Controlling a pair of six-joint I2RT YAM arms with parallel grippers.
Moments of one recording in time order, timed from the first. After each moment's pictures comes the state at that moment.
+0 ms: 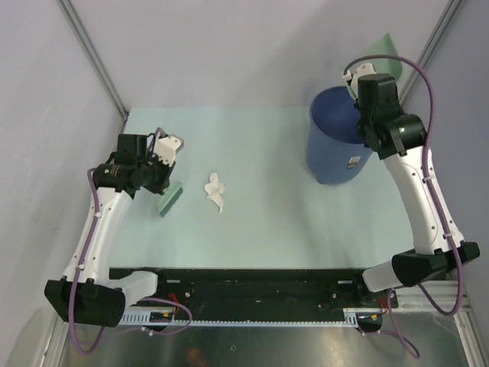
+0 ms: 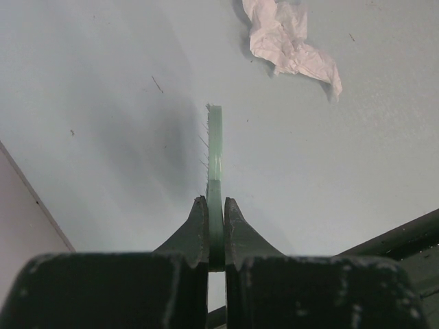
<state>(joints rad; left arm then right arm) -0.09 1.14 1.23 -0.99 0.19 0.42 0.32 1.47 1.94 -1.07 0.70 -0.41</state>
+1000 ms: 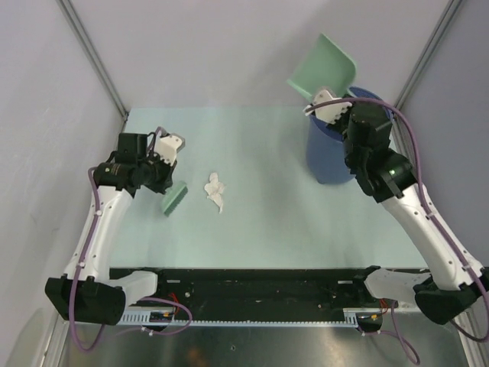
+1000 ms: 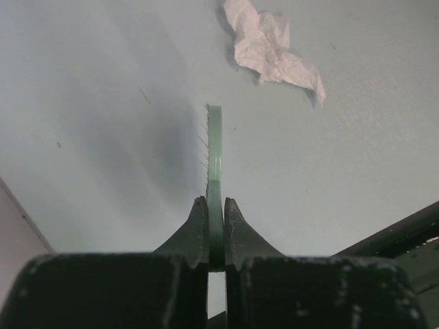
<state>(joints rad) -0.08 1.14 1.23 -0.98 0.22 0.42 0.49 1.19 1.43 -0.35 0.69 -1.13</state>
